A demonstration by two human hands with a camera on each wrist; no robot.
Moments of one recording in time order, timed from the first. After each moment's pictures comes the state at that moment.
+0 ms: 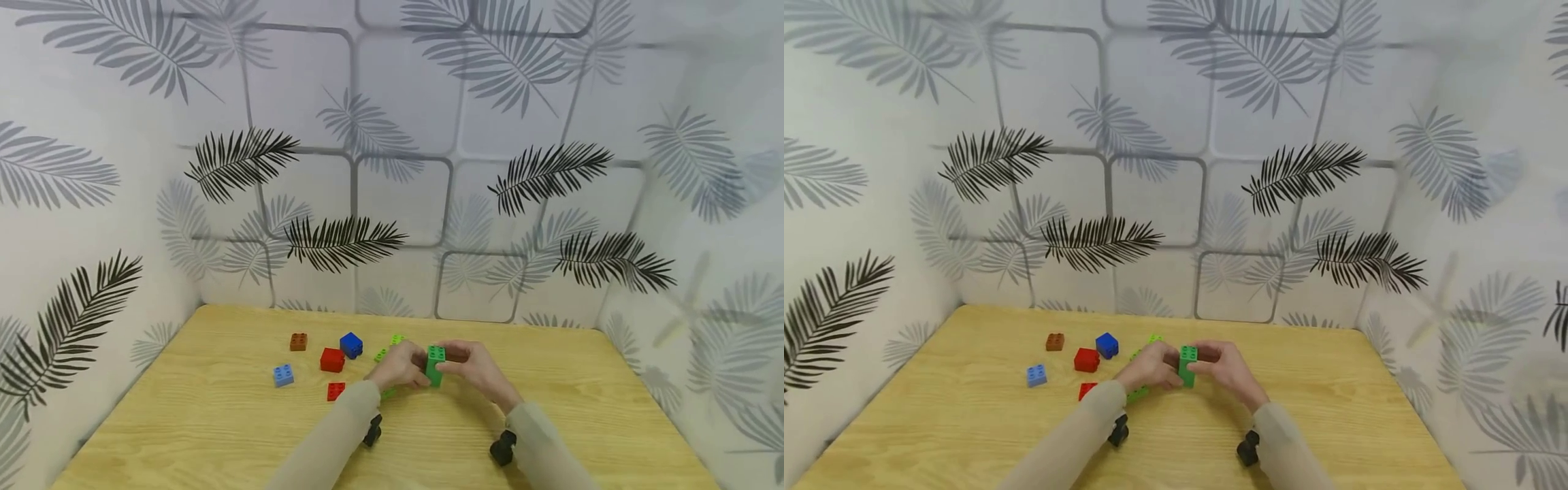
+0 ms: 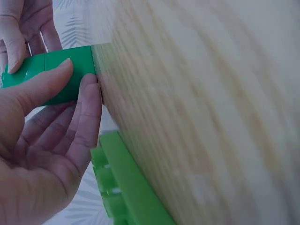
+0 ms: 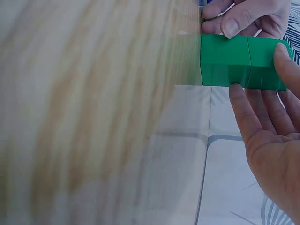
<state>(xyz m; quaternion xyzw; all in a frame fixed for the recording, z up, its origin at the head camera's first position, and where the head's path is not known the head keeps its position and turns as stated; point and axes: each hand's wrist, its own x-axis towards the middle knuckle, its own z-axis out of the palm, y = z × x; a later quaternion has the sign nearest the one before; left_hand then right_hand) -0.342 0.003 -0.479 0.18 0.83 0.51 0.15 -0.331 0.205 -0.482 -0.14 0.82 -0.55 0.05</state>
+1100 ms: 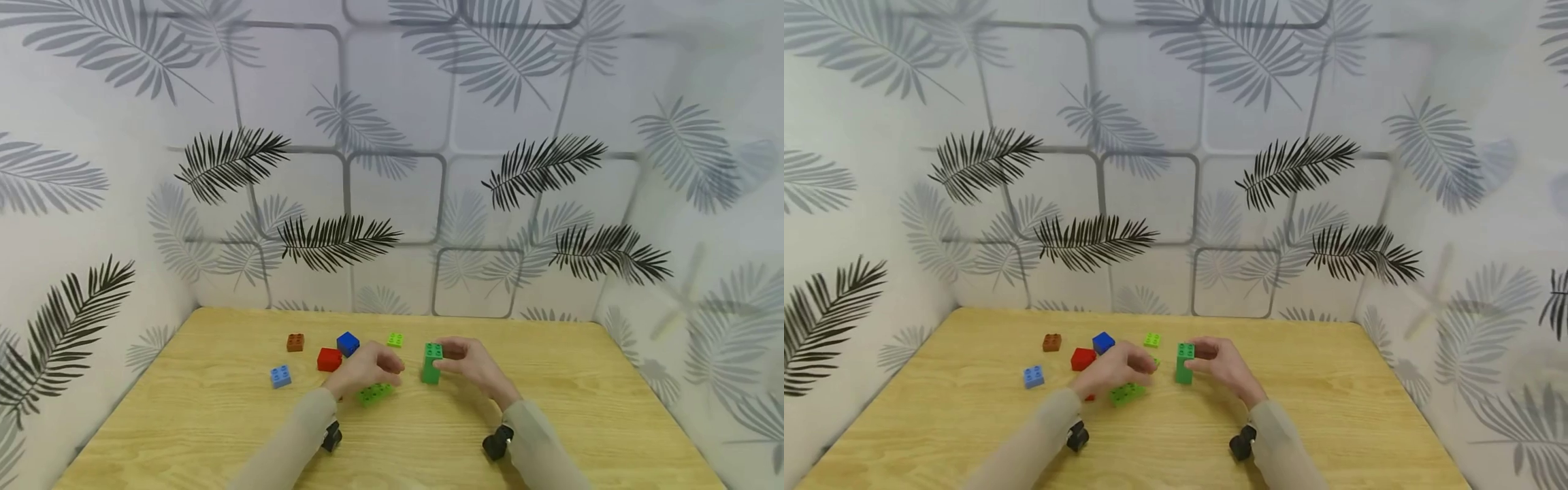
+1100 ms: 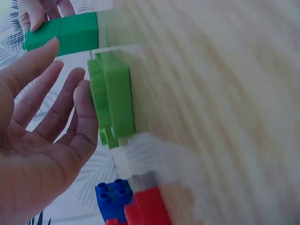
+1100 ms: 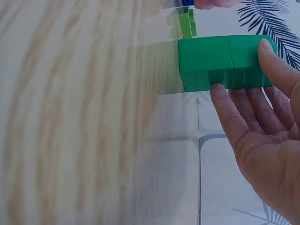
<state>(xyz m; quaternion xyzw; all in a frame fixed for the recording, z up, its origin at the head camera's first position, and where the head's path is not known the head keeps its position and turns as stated) -0.331 -0.057 -0.476 0.22 0.84 0.48 0.14 -0.330 0.205 -0.483 -0.13 0.81 -0.56 0.07</state>
